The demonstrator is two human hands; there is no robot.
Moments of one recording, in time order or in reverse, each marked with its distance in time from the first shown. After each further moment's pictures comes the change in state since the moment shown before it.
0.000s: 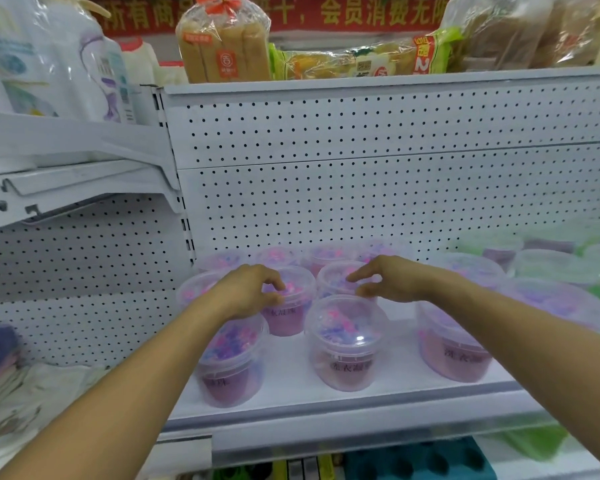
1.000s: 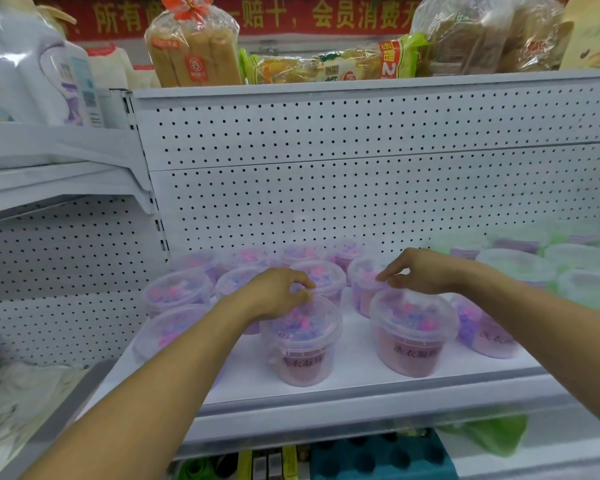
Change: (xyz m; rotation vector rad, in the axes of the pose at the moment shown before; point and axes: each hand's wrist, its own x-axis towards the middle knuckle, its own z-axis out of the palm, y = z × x) left_hand 0.017 0.089 0.037 -0.065 -0.025 0.115; right_hand -0.037 0.091 -0.035 -0.053 0.042 0.048
